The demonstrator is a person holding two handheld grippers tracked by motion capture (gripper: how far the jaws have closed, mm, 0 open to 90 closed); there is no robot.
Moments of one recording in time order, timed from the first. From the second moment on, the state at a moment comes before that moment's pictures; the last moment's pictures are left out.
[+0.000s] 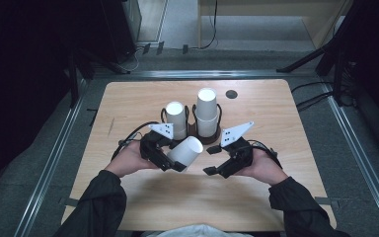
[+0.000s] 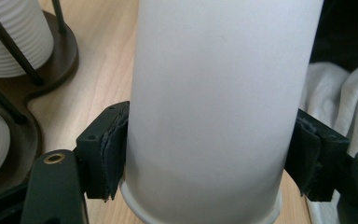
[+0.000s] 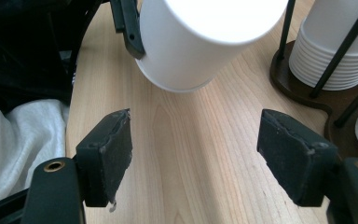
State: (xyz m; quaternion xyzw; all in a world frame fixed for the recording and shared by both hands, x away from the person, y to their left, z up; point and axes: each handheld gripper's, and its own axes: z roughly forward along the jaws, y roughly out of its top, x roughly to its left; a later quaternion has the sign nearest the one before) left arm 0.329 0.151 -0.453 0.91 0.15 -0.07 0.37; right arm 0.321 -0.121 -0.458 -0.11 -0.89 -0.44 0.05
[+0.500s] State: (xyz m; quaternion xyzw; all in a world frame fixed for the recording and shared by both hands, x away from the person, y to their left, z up) left arm 0.327 0.136 -0.463 0.94 0.12 -0.09 0.32; right arm 0.318 -0.111 -0.462 -0.09 -0.89 -0.45 0.05
